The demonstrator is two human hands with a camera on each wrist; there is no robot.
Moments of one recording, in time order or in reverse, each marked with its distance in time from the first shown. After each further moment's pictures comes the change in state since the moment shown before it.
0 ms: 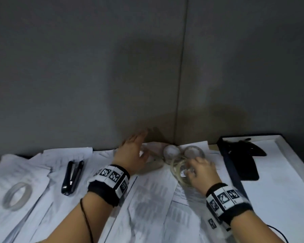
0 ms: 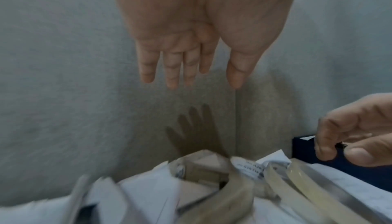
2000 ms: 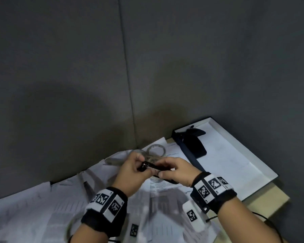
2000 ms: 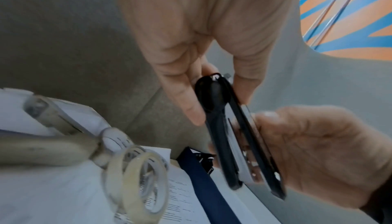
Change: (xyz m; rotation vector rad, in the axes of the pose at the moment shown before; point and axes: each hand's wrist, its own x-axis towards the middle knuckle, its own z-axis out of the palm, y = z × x) left_hand -0.045 0.063 0.020 -1.013 -0.346 0.048; right_hand -0.079 -0.044 -0.062 0.875 -0.059 0.149
